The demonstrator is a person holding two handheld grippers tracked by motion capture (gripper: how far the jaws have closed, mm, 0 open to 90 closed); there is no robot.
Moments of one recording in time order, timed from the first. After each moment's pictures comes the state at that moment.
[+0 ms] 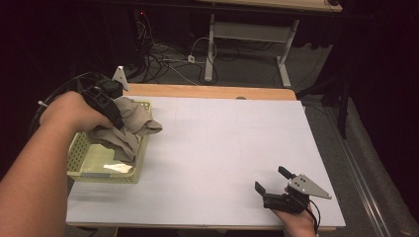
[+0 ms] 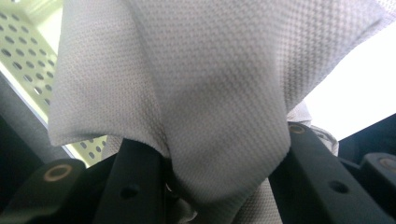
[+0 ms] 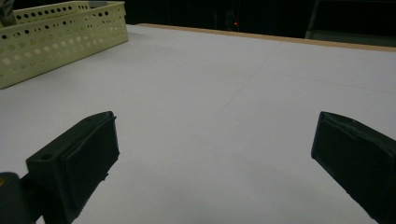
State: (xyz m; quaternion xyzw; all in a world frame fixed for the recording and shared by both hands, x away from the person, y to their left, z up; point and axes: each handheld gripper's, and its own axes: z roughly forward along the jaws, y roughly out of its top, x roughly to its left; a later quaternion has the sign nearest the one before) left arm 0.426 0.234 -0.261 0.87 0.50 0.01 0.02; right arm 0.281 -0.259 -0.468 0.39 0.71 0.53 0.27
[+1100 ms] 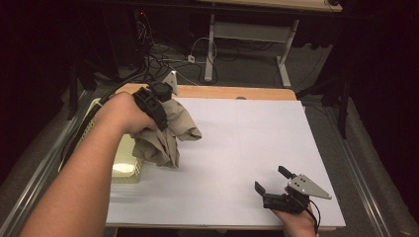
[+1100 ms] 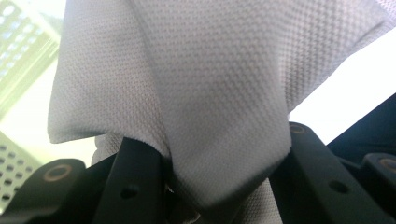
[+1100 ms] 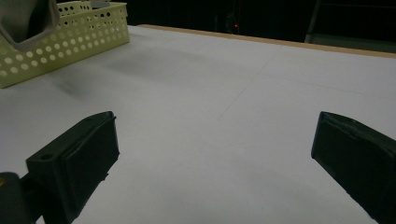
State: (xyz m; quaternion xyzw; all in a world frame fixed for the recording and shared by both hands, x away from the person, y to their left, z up) left arm 0.426 0.120 -0.259 0.91 0.40 0.02 0.05; right arm 0.280 -0.258 -0.466 0.38 0.71 0.53 0.27
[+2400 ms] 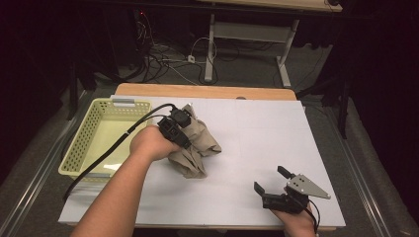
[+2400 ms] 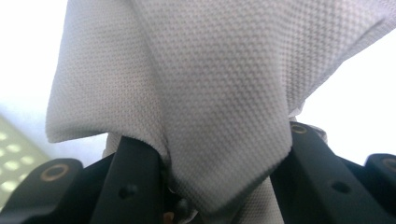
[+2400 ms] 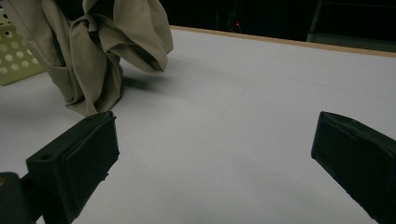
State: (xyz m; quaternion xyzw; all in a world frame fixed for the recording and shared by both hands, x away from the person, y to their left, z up) left arm 0.422 0.089 -0.354 0.91 0.38 0.03 0.15; right arm 0.280 -0.256 -0.467 0.38 0.71 0.52 0.27
